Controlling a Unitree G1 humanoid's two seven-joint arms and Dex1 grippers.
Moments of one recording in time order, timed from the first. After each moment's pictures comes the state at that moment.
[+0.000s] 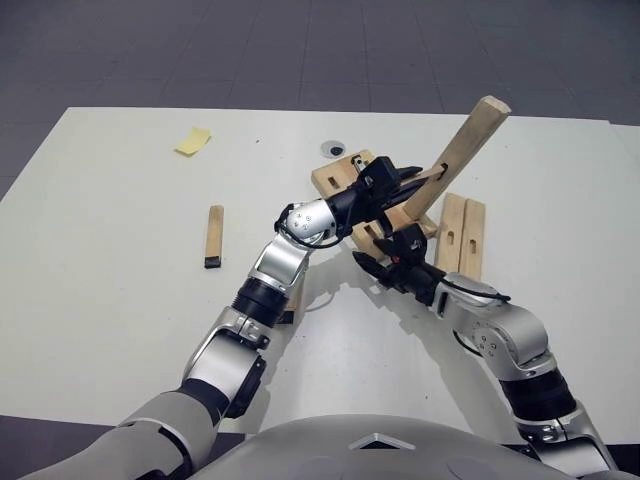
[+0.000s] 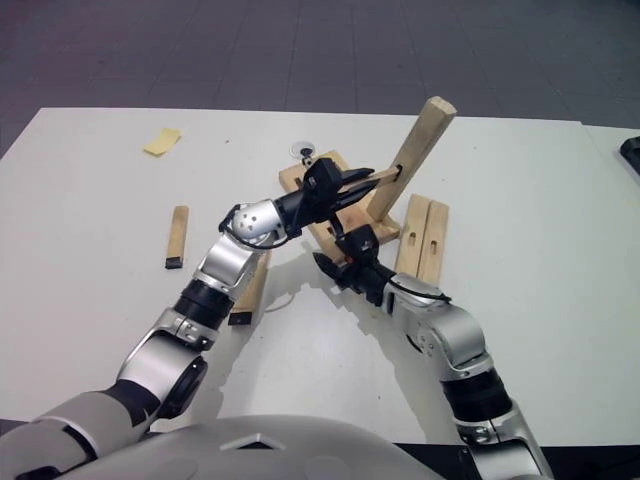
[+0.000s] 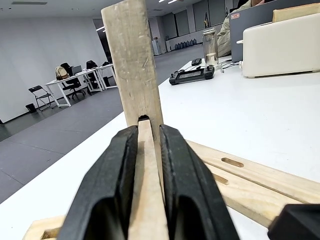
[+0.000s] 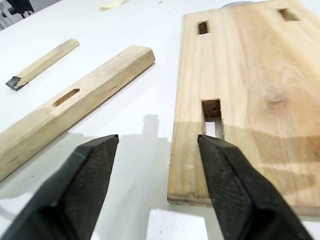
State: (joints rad) left arm -0.58 -0.02 -0.34 0.38 -0.05 -0.10 -0.62; right arm -0.06 -0.42 0.22 -0.32 0.54 0.69 0.27
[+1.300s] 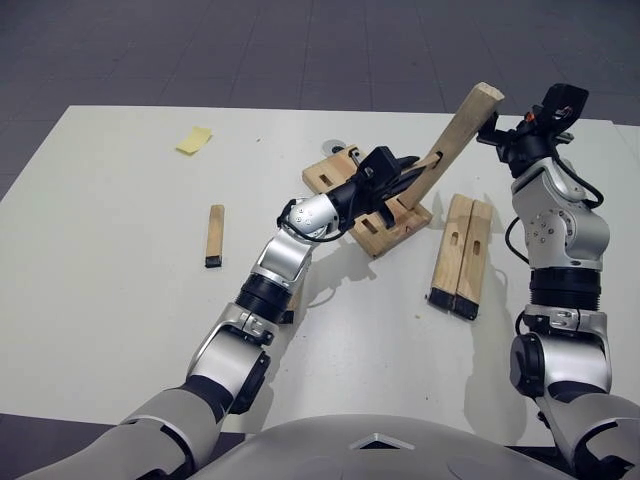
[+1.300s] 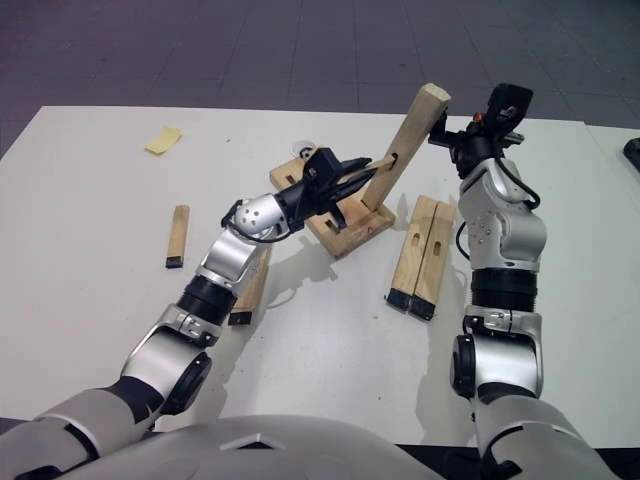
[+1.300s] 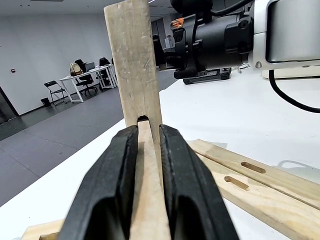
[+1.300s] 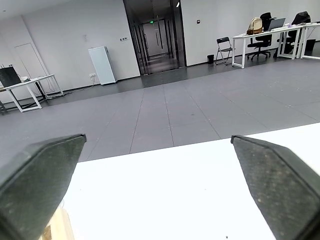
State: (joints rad) left arm -0.60 -0.03 -0.32 0.39 -0.04 -0.08 -0.57; right arm -0.55 -0.40 -0.21 0.19 0.53 0.39 -0.02
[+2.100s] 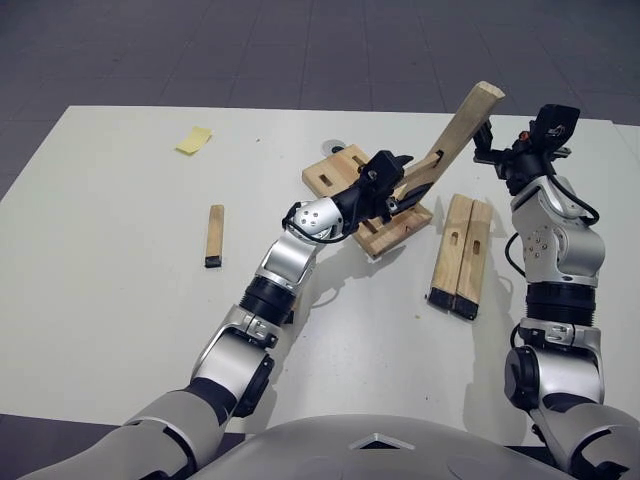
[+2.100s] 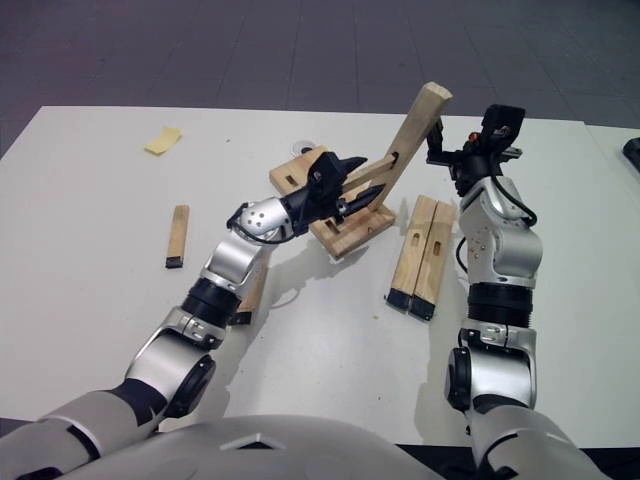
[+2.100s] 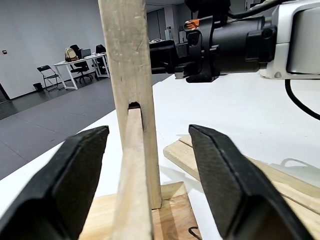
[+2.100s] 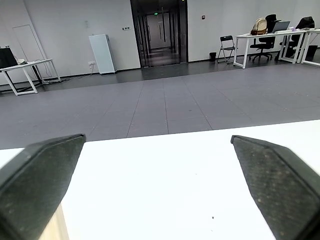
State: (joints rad) left arm -0.59 -0.06 -0.30 0.38 -0.04 0.01 -0.56; right arm -0.48 -0.38 -0.24 0.15 0.41 0.42 0.07
